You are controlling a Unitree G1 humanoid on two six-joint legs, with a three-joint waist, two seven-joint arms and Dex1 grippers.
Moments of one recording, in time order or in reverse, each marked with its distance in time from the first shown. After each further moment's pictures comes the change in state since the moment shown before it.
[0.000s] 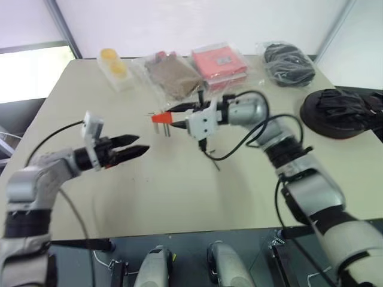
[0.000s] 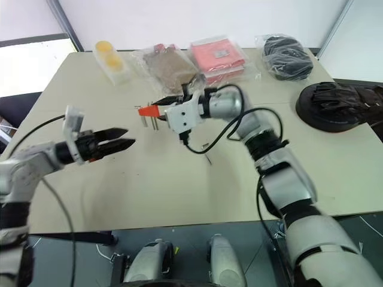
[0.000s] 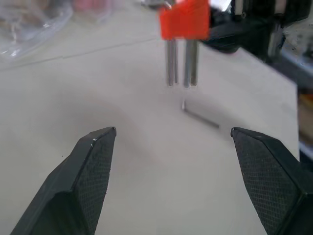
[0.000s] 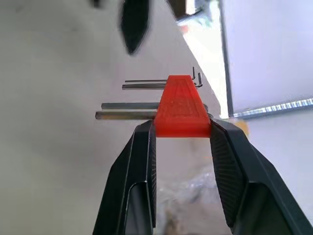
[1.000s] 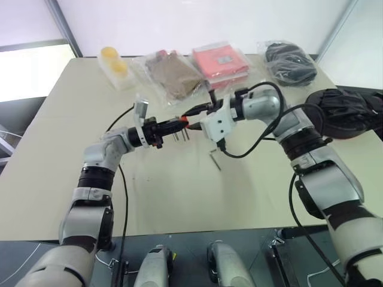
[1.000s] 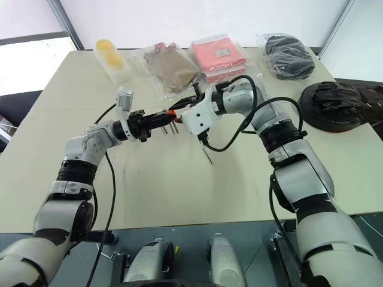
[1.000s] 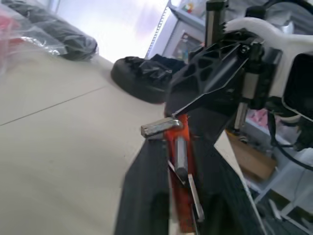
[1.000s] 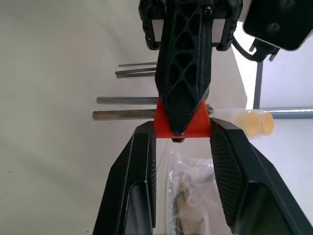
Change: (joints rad) left arm -0.297 -0.252 -0.100 0.406 0.122 -0.211 -0.193; right arm -0.003 -0.053 0.018 0.025 0.001 -0.017 0.053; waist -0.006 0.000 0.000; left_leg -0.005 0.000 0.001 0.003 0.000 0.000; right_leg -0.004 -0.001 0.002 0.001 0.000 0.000
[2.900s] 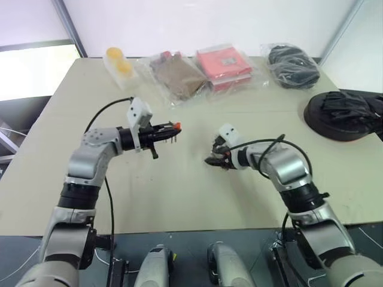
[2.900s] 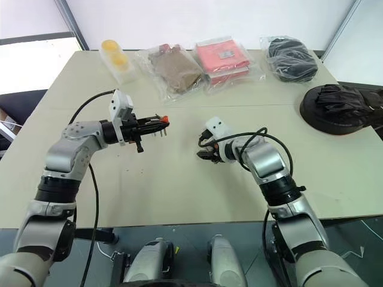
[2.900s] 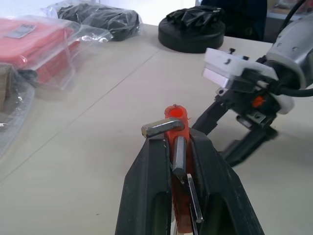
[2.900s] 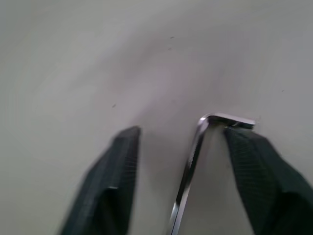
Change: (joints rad) left arm 0.189 0.116 -0.075 -0.429 0.189 -0.103 0.190; right arm 0.481 0.078 -0.155 -0.670 0.404 1.791 -0.391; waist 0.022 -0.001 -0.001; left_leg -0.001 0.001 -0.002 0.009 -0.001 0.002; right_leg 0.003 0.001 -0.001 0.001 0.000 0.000
